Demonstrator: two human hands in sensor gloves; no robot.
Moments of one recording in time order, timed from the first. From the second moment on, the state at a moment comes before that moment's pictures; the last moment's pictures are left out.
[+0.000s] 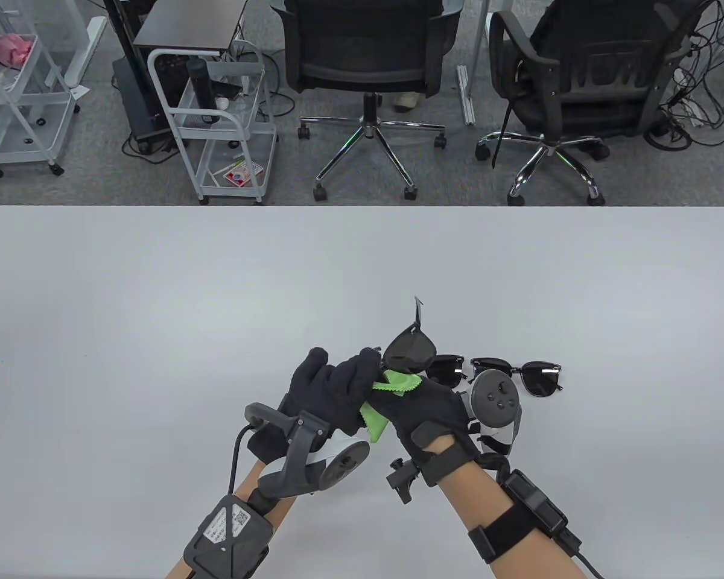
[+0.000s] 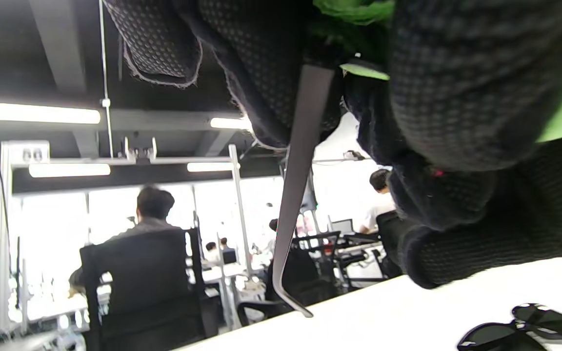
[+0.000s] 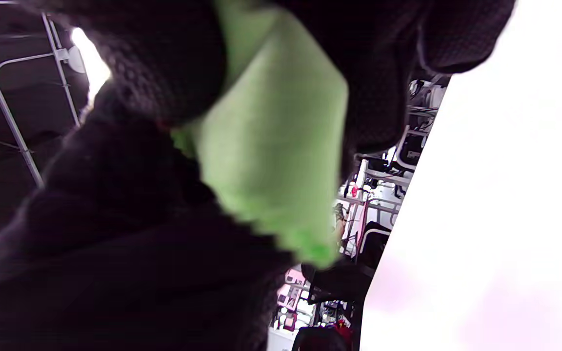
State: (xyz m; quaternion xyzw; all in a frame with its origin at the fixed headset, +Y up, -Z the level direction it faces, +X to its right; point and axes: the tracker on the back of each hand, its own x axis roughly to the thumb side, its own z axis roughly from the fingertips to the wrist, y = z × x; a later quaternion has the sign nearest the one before) left_hand -0.100 -0.631 -0.233 0.25 -0.25 -0.01 0.93; right_hand 0.091 -0.701 -0.277 0.15 0.00 0.72 0.68
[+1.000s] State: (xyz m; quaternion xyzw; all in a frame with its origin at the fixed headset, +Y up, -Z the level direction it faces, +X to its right) left_hand -0.096 -0.634 -0.236 0.25 -0.24 -0.01 0.94; right_hand 0.087 -0.708 -0.280 0.14 -0.01 0.73 0.67
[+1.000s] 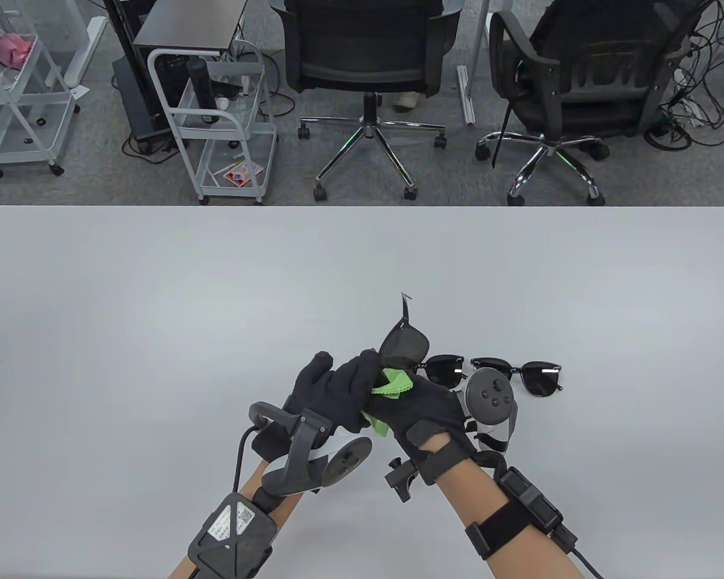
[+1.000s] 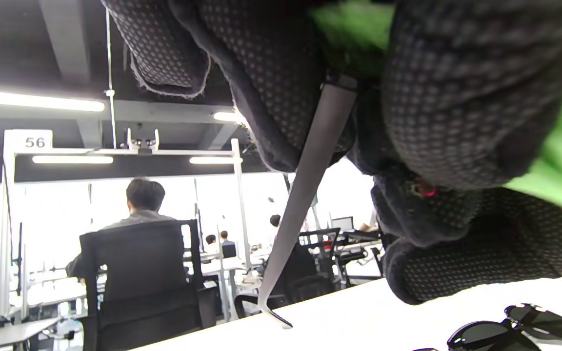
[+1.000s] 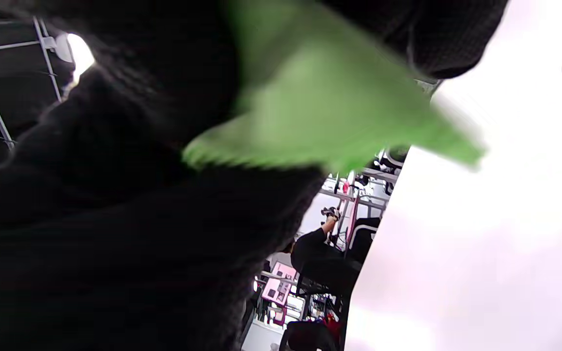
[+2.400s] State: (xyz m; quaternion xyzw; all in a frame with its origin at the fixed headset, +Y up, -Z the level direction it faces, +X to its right) left_hand -0.099 -0.644 -0.243 0.23 -0.22 -0.01 0.95; right_hand 0.078 -0.720 -0.279 0.15 0.06 0.70 0.69
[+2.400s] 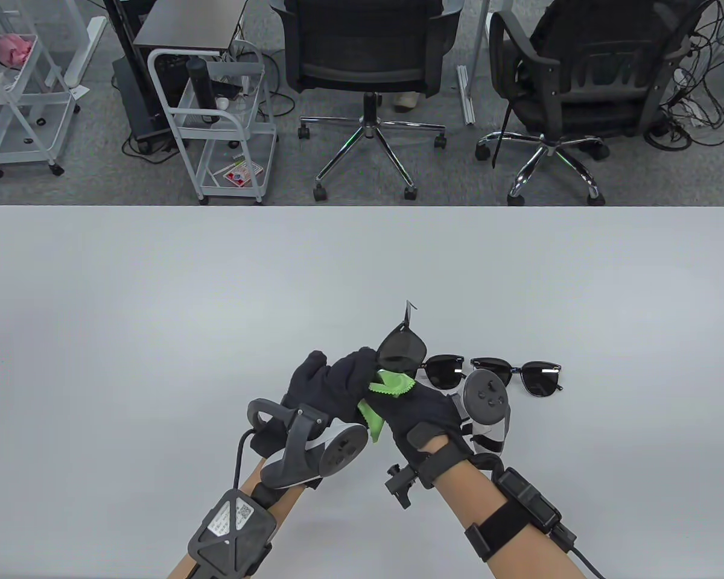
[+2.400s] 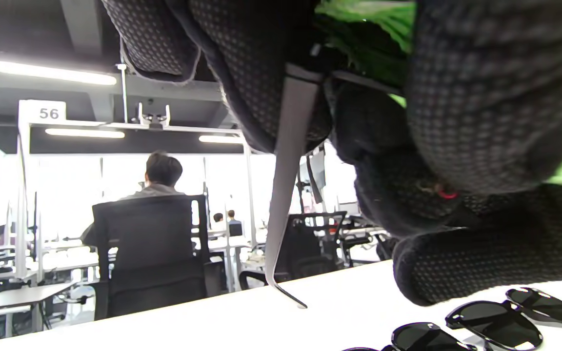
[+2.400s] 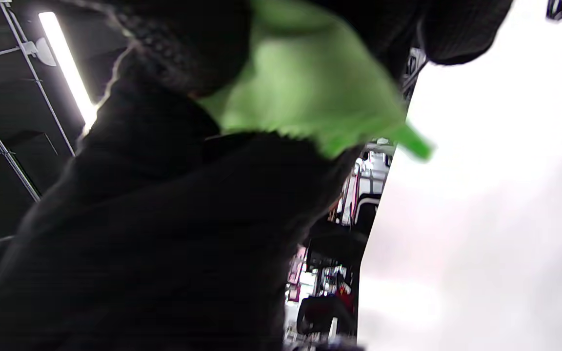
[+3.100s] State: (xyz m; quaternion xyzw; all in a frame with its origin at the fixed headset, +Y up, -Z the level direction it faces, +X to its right) left_hand -0.093 -0.642 -0.235 0.26 -0.23 -0.04 0.94; right_hand 0.083 -0.713 -0.279 0.16 0.06 0.72 0.67
